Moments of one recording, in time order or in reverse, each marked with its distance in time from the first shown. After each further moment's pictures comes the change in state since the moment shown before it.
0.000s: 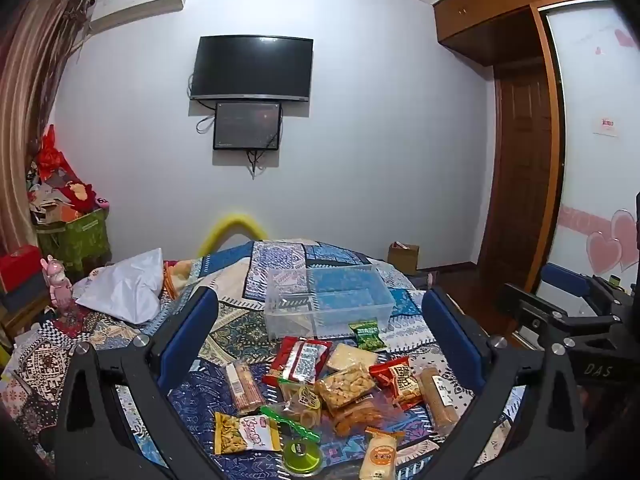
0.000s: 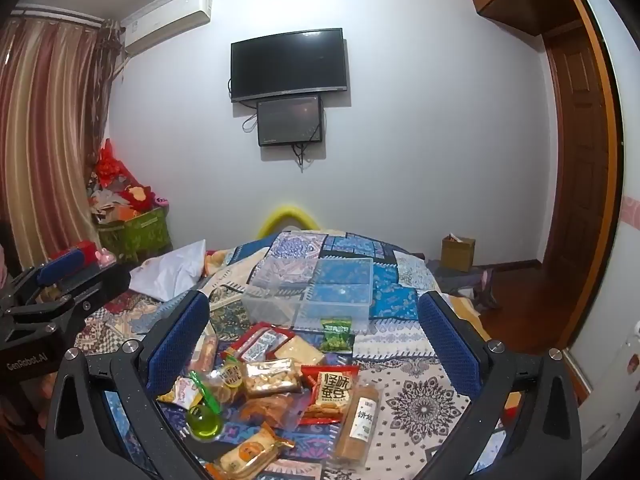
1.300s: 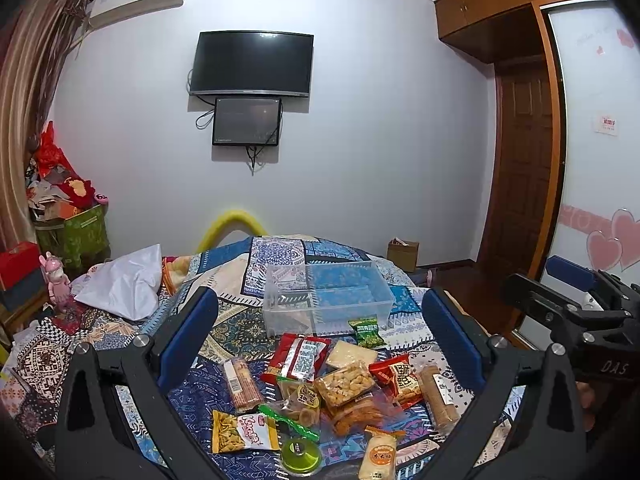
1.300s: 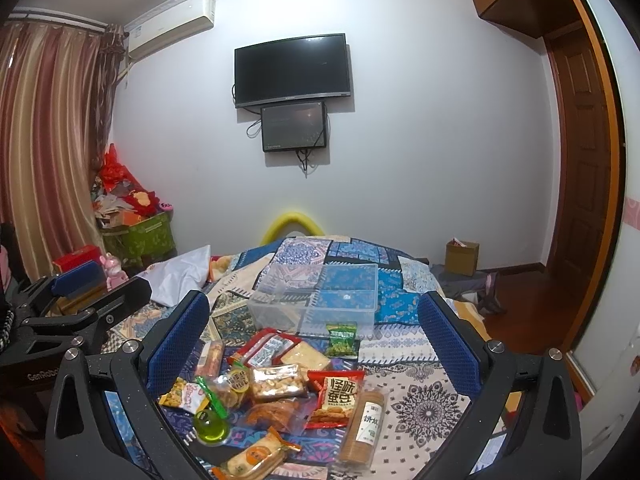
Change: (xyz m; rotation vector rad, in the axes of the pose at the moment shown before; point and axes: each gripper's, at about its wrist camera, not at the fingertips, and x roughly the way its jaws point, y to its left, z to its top) left arm 0.009 -0.001 -0.004 -0.002 0.014 0.006; right arm -0.005 0.005 0.005 0.008 -0.012 0.015
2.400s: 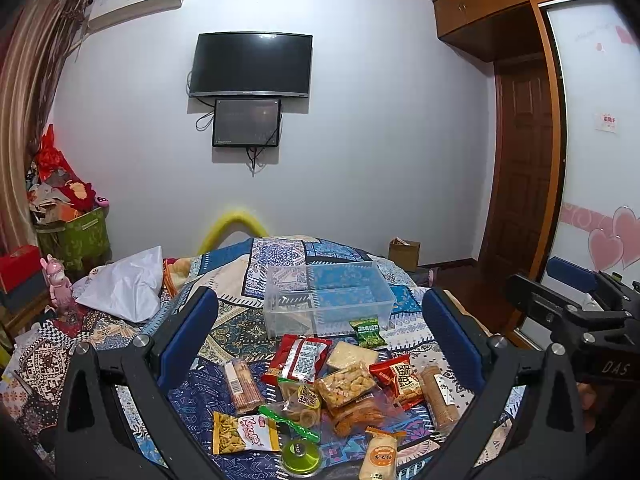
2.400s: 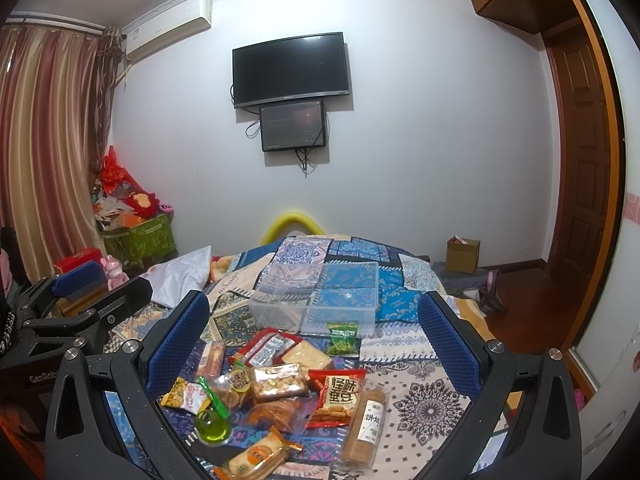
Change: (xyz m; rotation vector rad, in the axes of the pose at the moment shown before) left arm -0.001 -0.001 0.000 0.007 -0.003 0.003; right arm 0.000 -0.002 0.001 0.012 0.002 0.004
